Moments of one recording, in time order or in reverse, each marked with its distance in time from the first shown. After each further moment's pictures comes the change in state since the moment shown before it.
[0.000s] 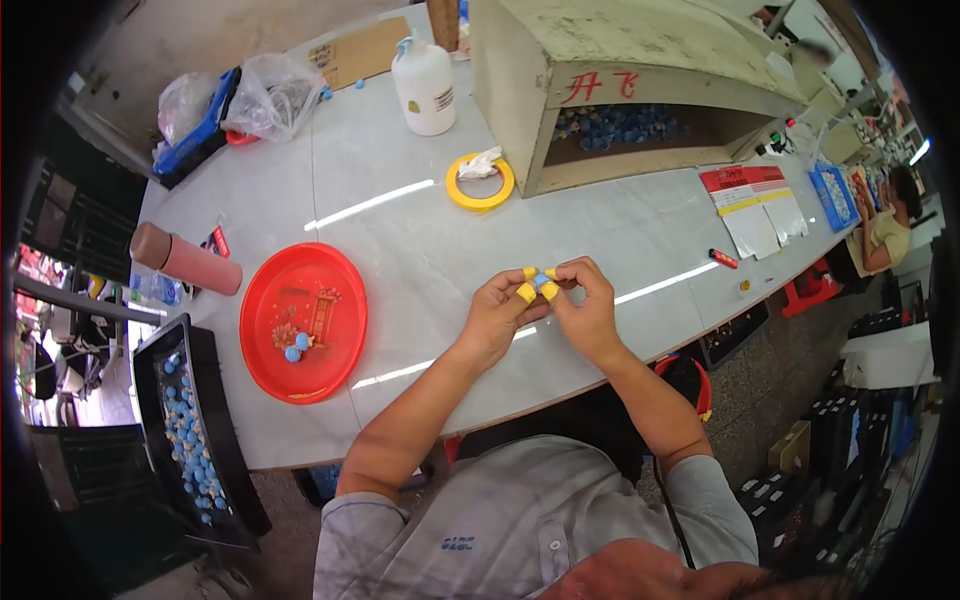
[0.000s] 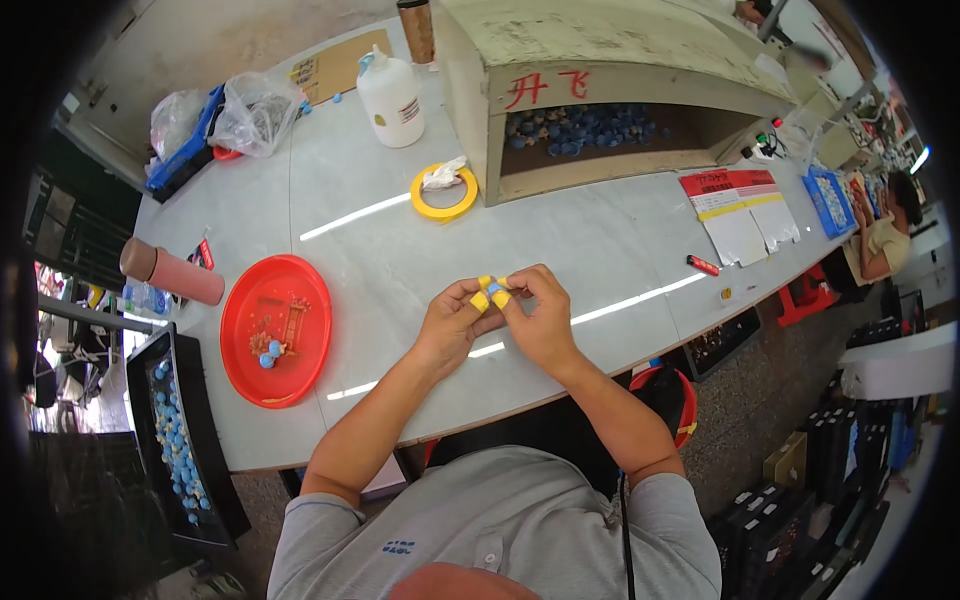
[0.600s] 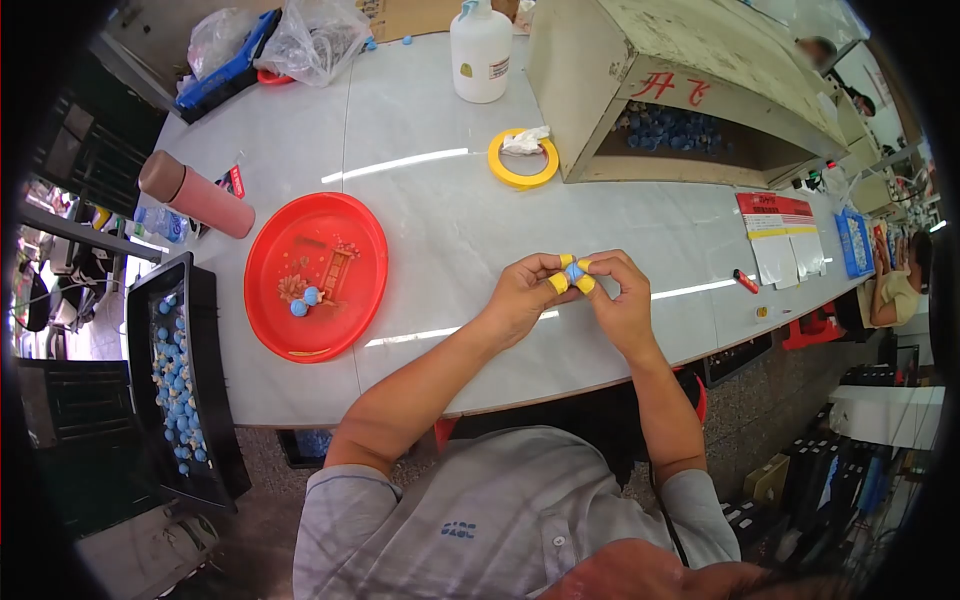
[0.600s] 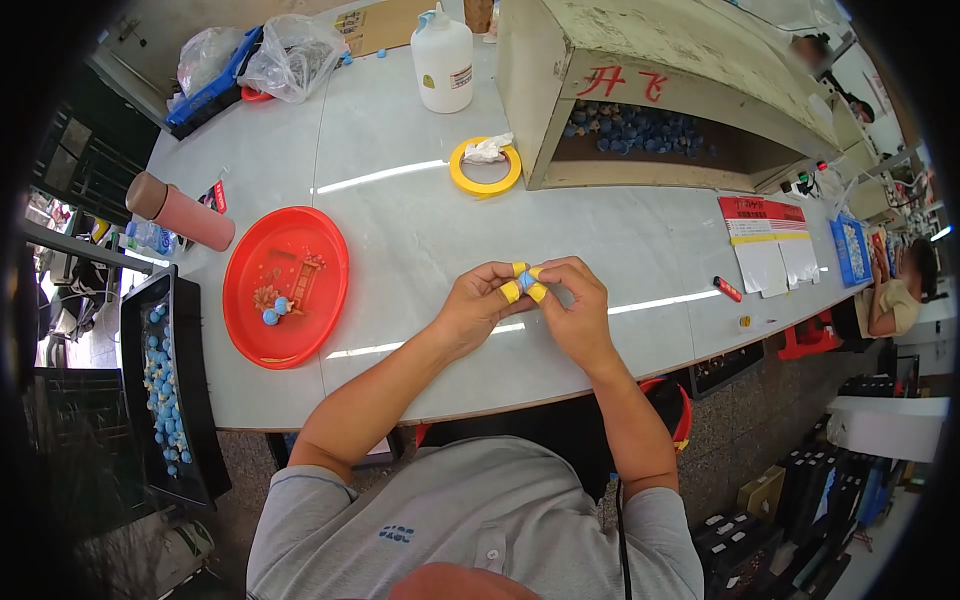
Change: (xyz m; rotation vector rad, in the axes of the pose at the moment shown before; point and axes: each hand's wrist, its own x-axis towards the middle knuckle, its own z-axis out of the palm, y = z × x) left_hand 0.004 -0.005 -0.010 -0.064 -0.135 0.089; right_hand 0.010 -0.001 -0.012 -0.011 -0.189 -0.060
